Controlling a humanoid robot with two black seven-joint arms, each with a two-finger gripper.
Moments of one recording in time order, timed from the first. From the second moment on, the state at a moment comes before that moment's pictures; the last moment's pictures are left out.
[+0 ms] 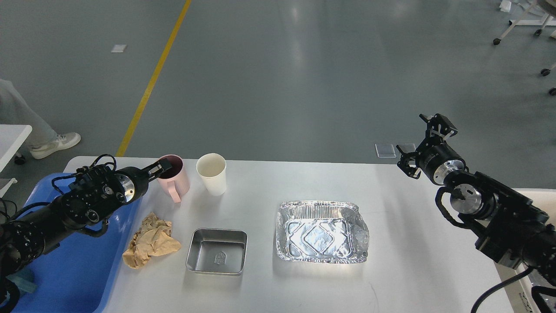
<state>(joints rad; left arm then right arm) -0.93 0.25 0.10 -0.46 0.67 -0.05 -0.04 0.75 -0.35 0.52 0.65 0.22 0.16 0.22</state>
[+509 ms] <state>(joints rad) -0.91 0.25 0.10 -0.46 0.67 -0.08 -0.04 0.75 -0.35 0.51 0.65 0.21 0.15 0.22</state>
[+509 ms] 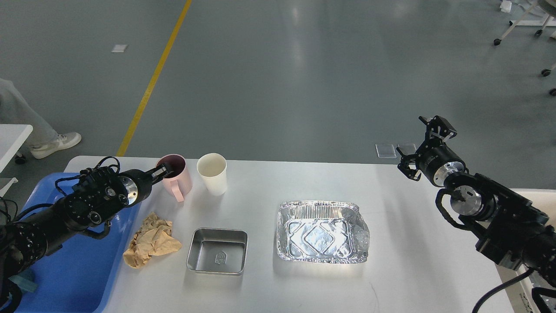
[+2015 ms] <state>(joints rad) -0.95 0.64 -0.01 -0.80 0.66 -0.37 -0.18 0.75 -0.35 0.51 0.65 0.18 0.15 0.22</state>
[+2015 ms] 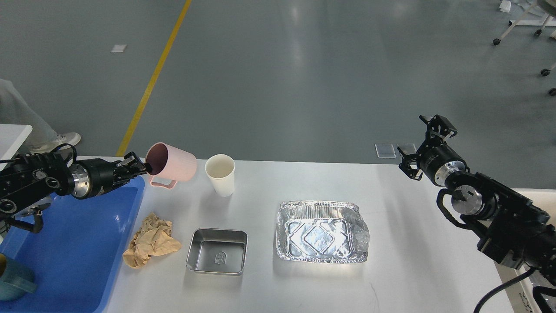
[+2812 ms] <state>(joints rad) -0.95 1.29 -0.07 -1.29 0.65 -0.48 -0.15 0.74 -0.34 0.52 0.65 0.18 0.15 0.22</state>
